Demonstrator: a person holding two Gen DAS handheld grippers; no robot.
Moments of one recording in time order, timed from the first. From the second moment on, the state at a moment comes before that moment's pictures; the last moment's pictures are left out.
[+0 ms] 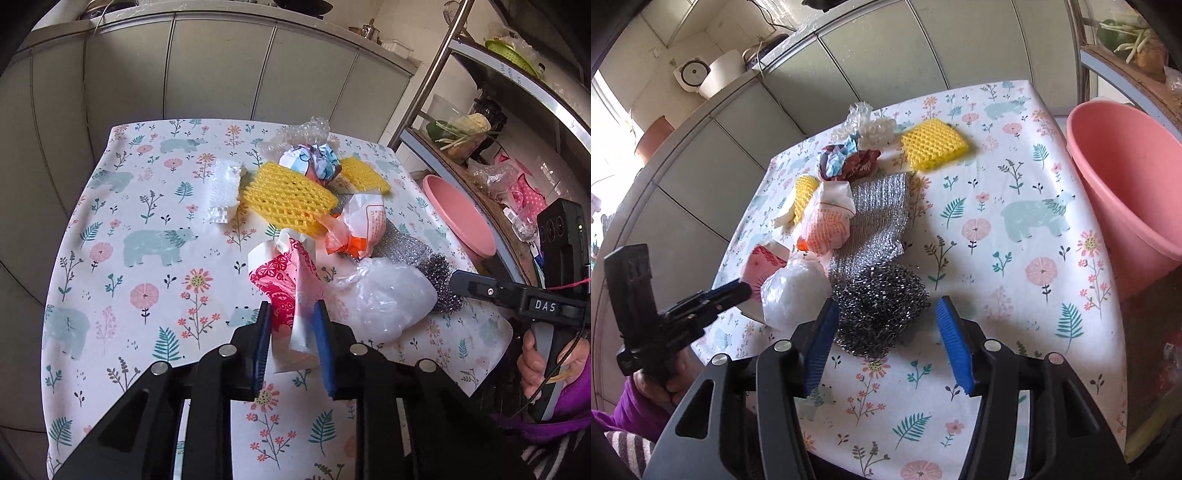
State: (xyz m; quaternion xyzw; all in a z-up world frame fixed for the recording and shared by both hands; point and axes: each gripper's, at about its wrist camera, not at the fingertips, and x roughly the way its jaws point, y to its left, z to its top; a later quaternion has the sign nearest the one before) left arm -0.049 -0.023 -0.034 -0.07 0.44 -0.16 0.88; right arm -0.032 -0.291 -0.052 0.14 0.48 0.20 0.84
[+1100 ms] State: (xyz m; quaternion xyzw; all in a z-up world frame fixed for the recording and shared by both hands) left arm -0.063 -0.034 0.034 -0.07 0.35 -0.18 0.92; right arm -0.075 -0.326 -0.020 0.16 0.42 0.20 0.87
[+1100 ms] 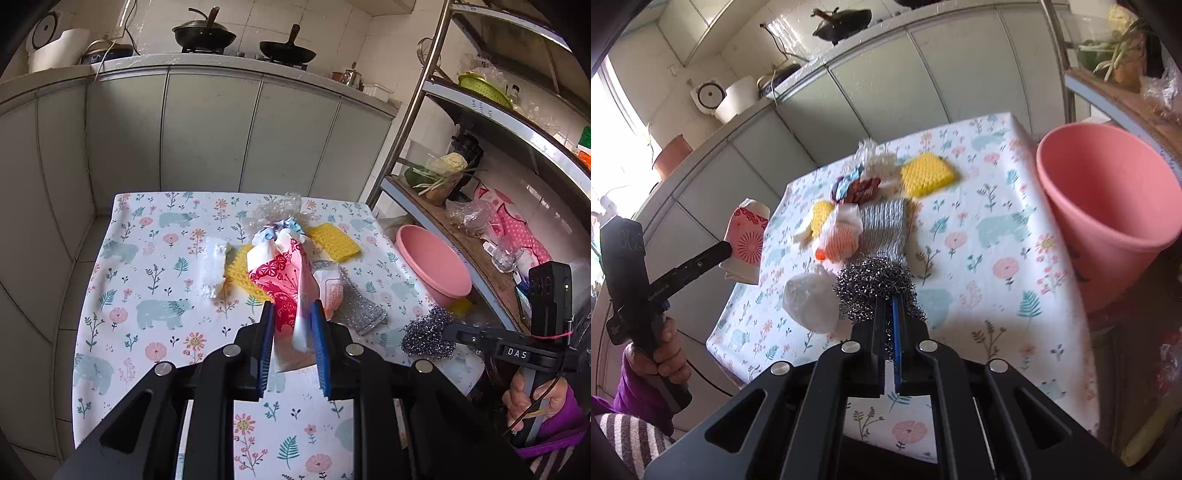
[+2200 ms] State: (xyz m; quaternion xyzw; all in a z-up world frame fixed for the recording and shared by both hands) left arm 0.056 -0.330 0.017 0.01 0.36 -0.36 0.86; right arm -0.013 -0.493 -0.020 0.19 0.34 -0.08 0.92
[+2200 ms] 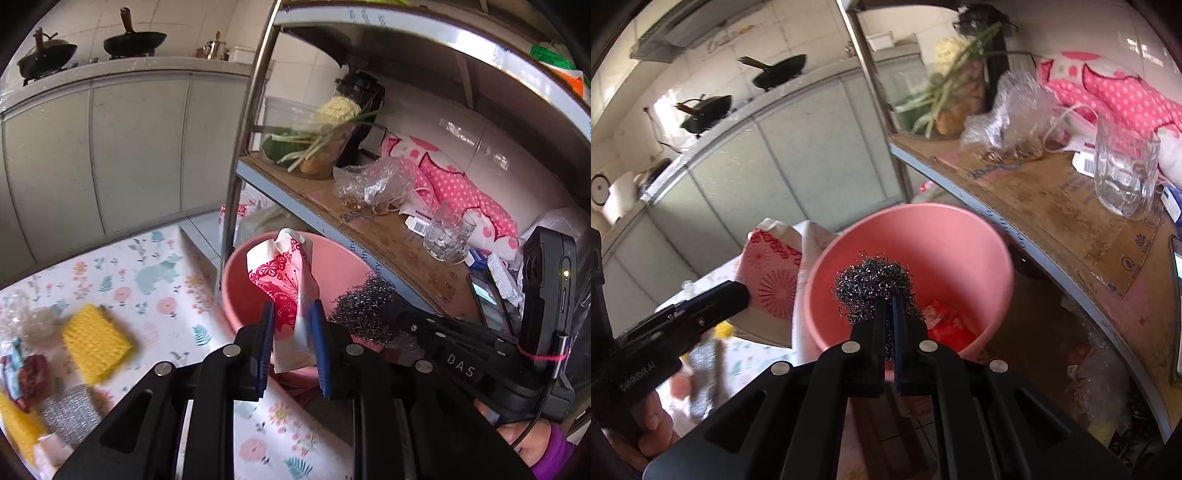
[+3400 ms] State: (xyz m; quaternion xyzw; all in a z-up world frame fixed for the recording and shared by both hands) left arm 0.093 -0.370 -0.033 0.02 0.42 -0.33 0.84; right arm 0.024 -0.509 -0.065 0.19 0.40 -0.12 0.89
